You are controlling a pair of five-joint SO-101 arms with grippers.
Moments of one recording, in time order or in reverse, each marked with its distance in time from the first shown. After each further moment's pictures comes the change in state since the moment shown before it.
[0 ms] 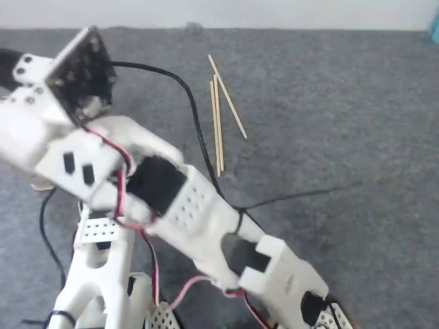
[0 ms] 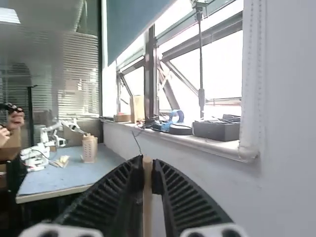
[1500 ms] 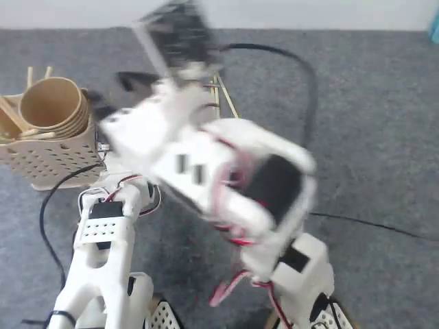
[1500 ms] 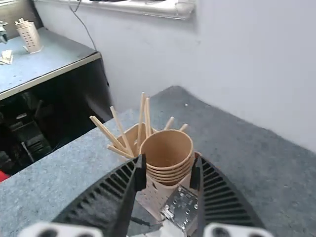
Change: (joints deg) left arm 0.0 0.0 0.0 0.0 -0.1; right arm 9.8 -15.4 -15.9 65.2 -8.2
